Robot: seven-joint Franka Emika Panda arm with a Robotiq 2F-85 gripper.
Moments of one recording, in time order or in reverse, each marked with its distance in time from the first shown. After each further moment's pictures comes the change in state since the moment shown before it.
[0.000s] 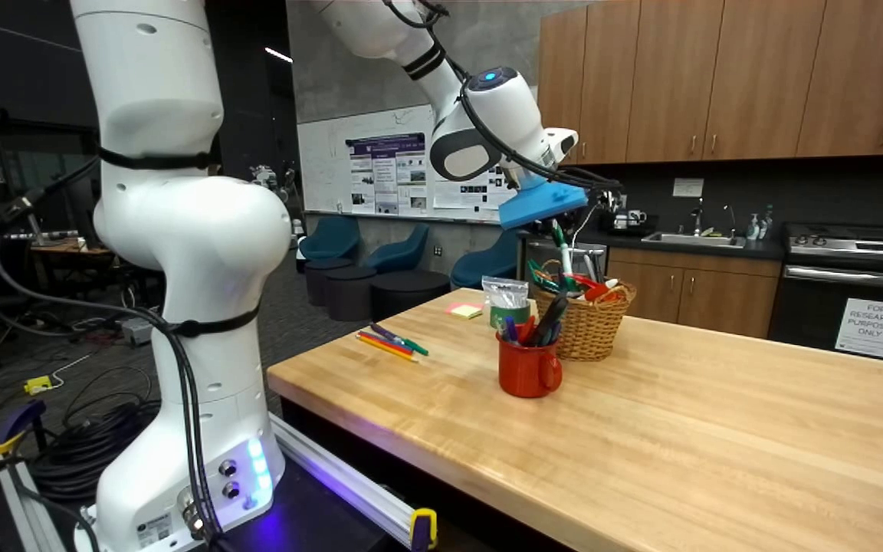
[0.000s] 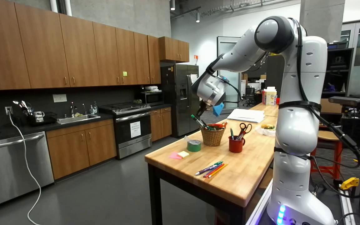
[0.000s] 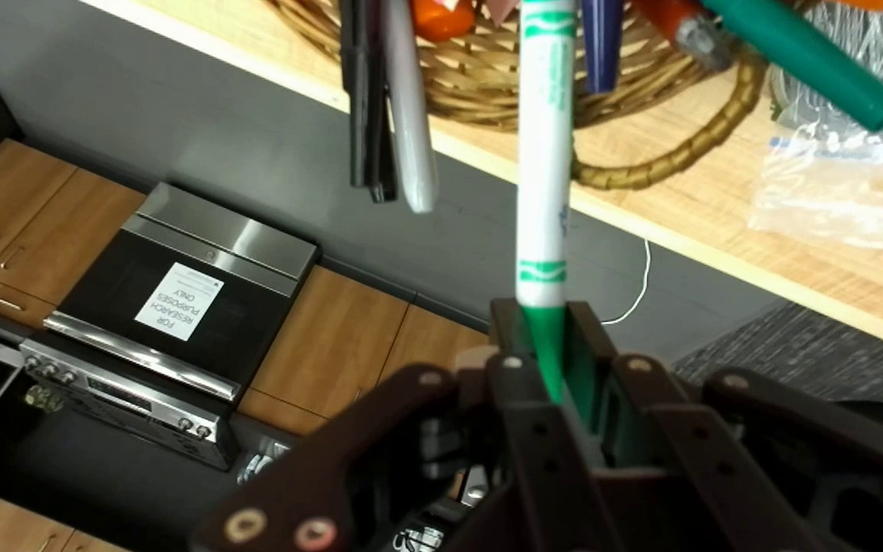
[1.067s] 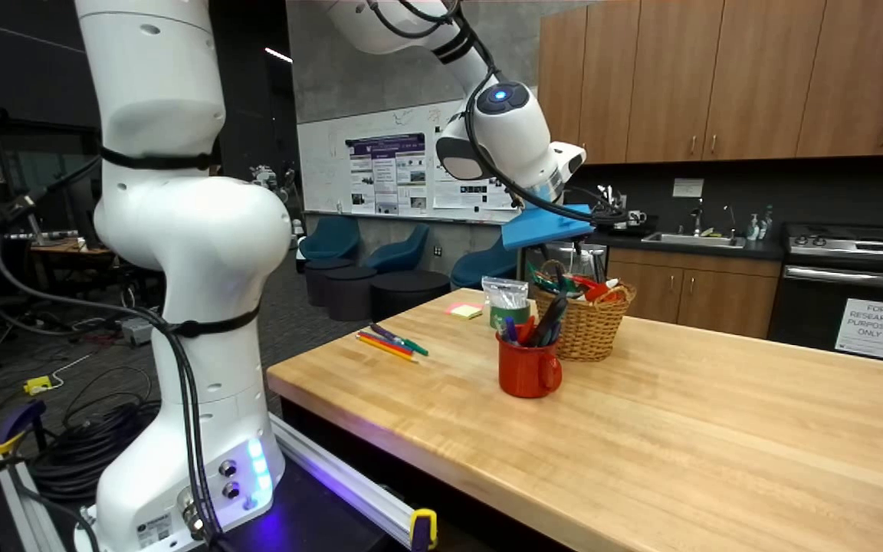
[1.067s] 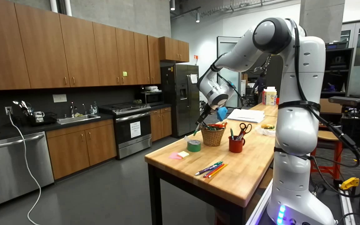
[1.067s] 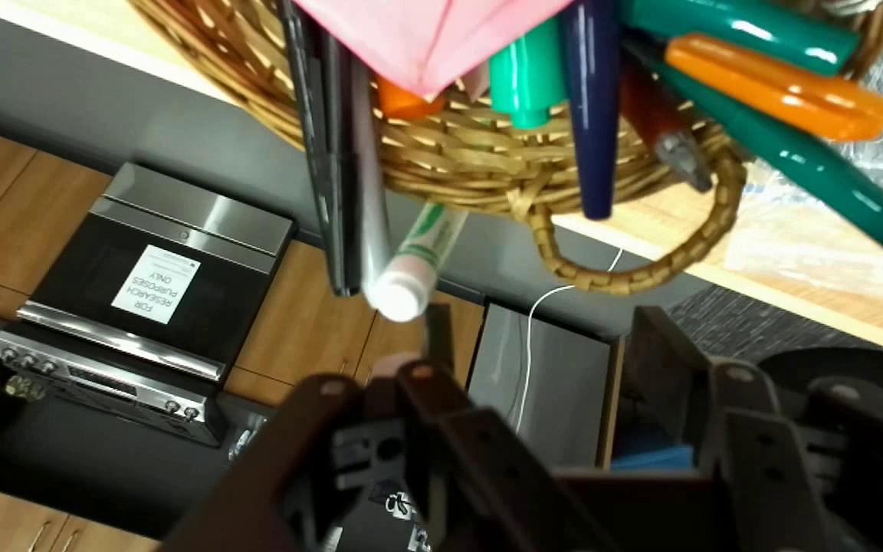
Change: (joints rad) arm -0.002 0.016 -0.039 0.028 0.475 -0.103 -0.466
